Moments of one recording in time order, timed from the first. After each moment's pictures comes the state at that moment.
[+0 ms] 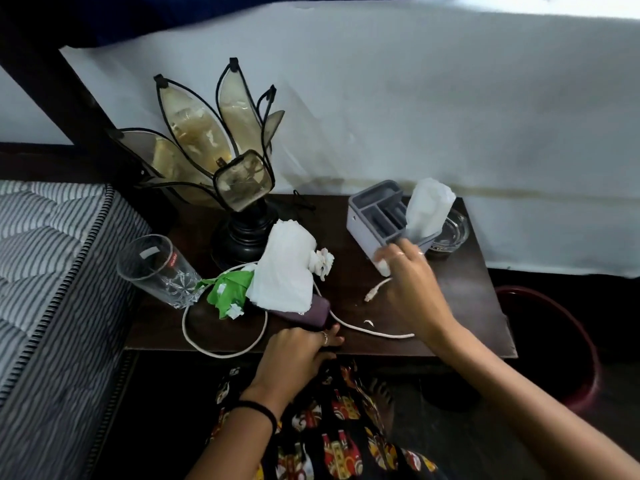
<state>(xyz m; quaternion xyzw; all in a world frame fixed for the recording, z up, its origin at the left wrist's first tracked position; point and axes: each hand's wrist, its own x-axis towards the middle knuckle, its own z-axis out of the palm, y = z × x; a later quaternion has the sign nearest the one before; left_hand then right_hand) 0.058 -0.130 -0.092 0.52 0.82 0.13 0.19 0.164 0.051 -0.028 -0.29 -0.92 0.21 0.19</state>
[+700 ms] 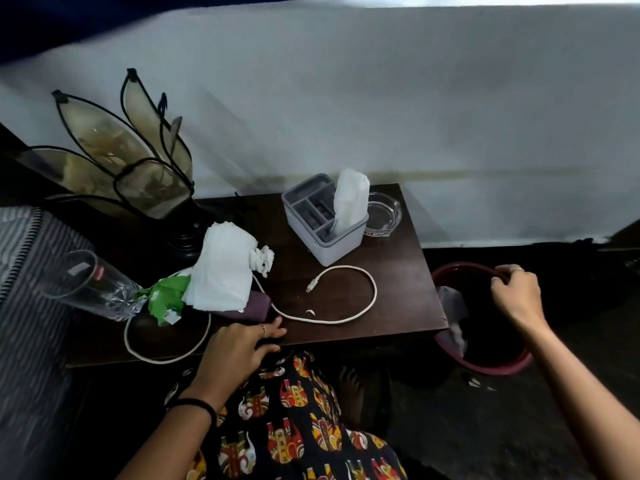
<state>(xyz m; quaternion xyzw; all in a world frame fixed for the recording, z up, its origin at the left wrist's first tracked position) 0.068 -0.127 -0.082 0.48 0.84 0.15 0.19 0.370 0.186 -0.071 -0.68 -0.67 0.26 0.13</state>
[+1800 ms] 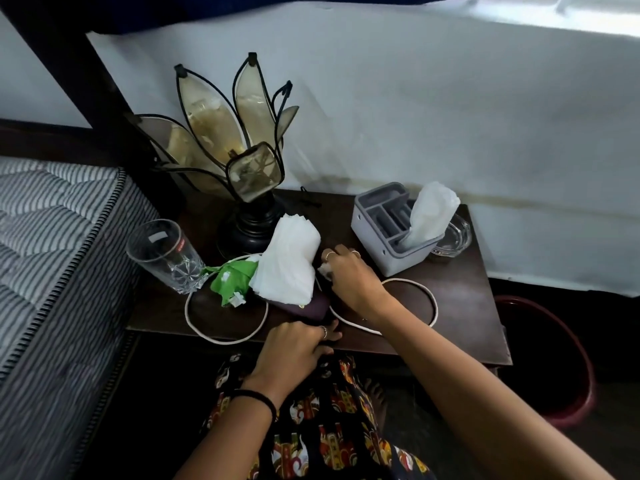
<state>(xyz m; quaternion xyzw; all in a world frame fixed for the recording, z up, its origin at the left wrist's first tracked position) 0.064 -0.131 -0.090 0.49 0.84 0.12 0.18 0.090 0.032 -0.061 -0.23 -0.96 0.17 -0.04</state>
